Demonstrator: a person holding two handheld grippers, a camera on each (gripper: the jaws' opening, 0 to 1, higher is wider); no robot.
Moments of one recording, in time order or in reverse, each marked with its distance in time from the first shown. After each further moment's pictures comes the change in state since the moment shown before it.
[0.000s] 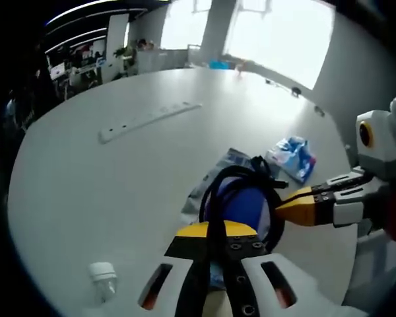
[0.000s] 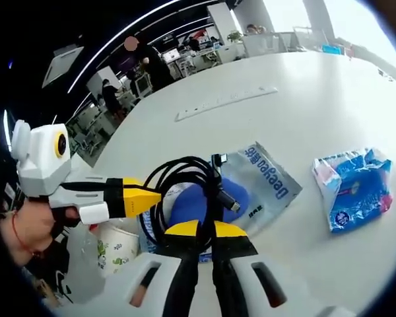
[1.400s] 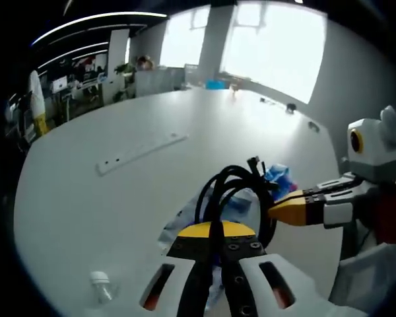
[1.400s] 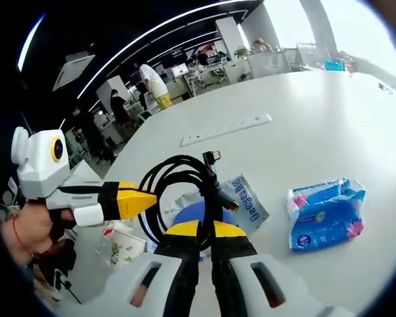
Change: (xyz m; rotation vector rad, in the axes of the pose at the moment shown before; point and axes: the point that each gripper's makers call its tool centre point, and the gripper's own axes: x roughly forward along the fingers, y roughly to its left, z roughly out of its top) left arm -0.027 -0.054 0.054 0.010 -0.116 0.005; right arm -0.059 -0.018 0.040 -0.037 -0.104 0.041
